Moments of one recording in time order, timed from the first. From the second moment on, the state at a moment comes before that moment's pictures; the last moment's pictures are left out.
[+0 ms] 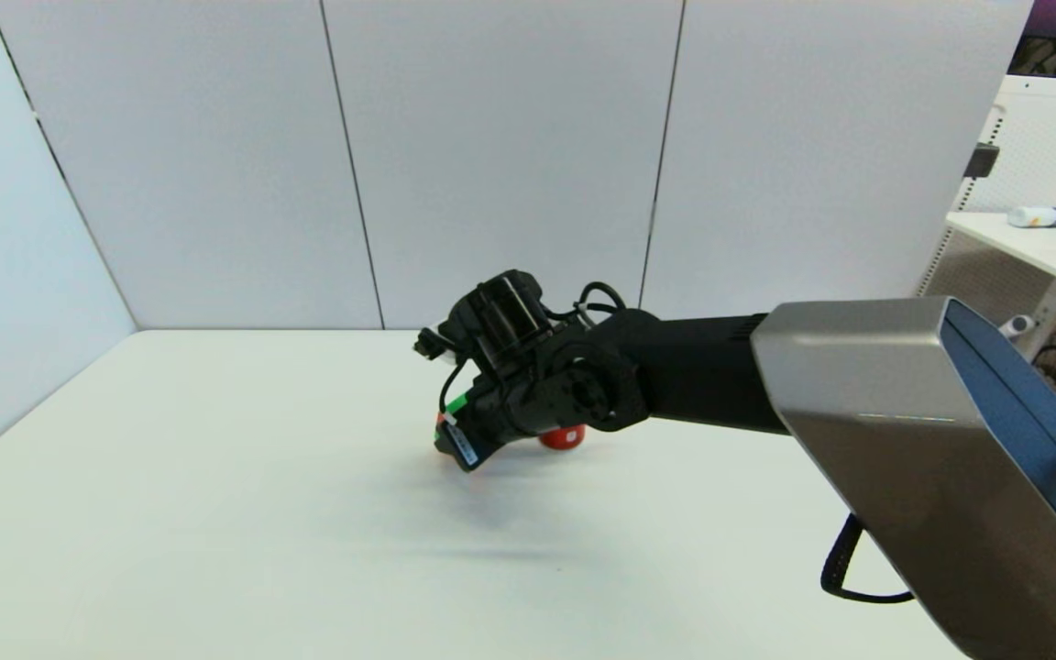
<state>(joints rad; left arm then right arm) 0.00 0.00 0.00 0.00 -0.02 0.04 0.80 2.38 -1.95 0.30 0.00 -0.09</state>
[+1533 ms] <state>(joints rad) 0.00 0.00 0.00 0.00 -0.02 0.04 0.78 1.81 -1.88 0.45 0.00 -0.07</state>
